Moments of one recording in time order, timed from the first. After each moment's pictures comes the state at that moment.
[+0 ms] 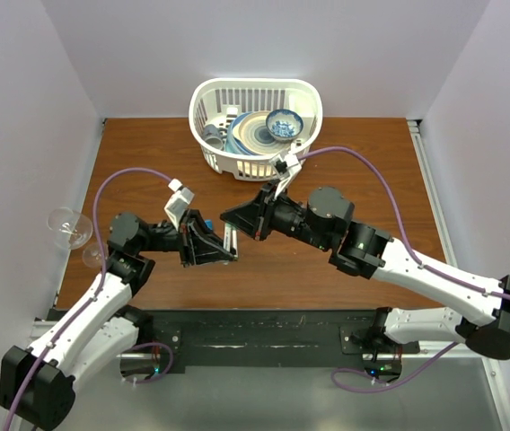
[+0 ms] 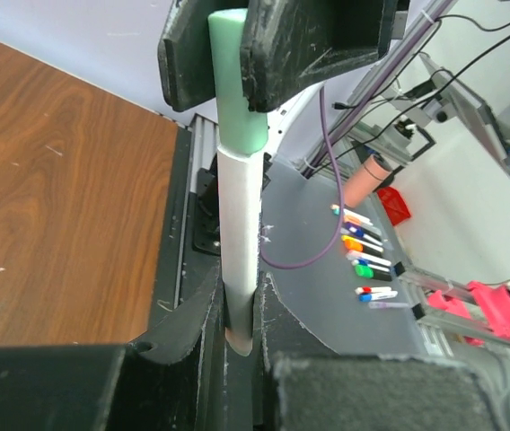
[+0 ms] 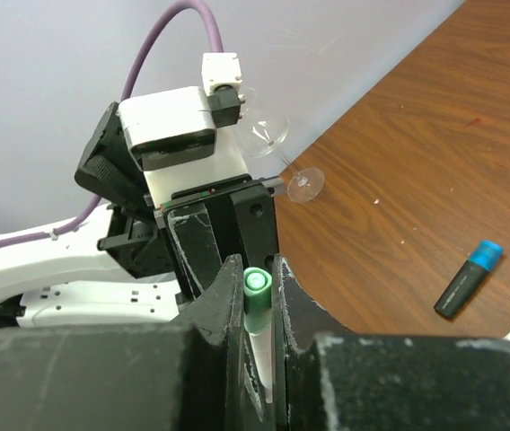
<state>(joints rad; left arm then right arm) -0.40 0.80 0.49 0.59 1.18 -0.79 1.08 1.15 1.14 0.00 -0.01 0.58</state>
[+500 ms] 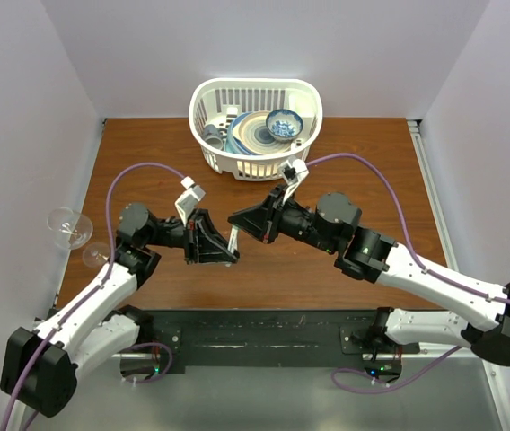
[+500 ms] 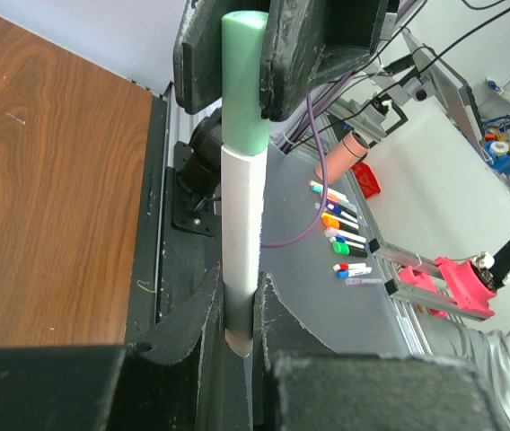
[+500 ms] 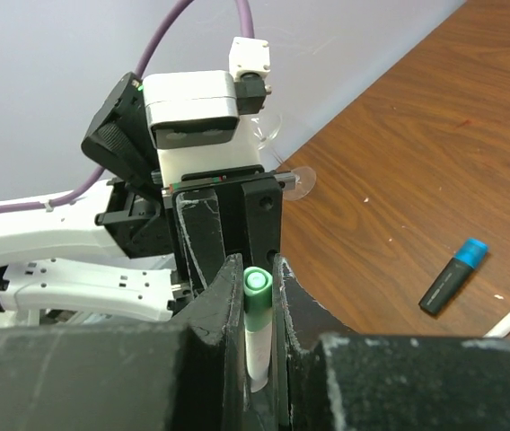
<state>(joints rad) -0.41 0.91 0.53 0.60 1.25 -0.81 1.05 1.10 1.03 0.05 -0.06 0.56</state>
